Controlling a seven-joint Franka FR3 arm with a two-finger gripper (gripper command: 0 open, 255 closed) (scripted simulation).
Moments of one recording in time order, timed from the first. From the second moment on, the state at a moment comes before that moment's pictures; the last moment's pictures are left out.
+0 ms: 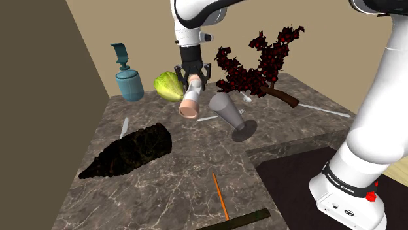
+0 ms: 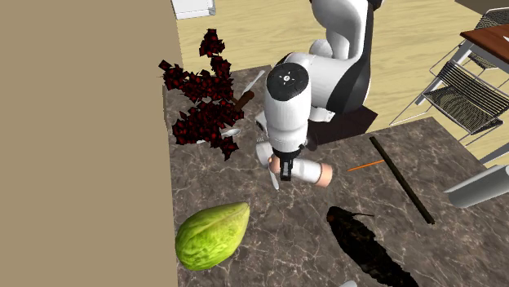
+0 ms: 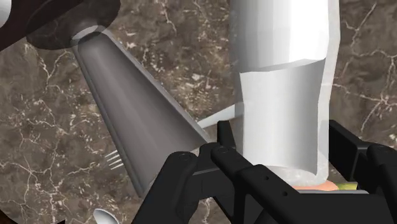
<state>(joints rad) -0.09 0.19 0.47 -1.72 0.00 1.76 1.25</state>
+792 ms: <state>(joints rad) -0.17 -0.31 0.36 -2.24 0.17 1.80 0.99</state>
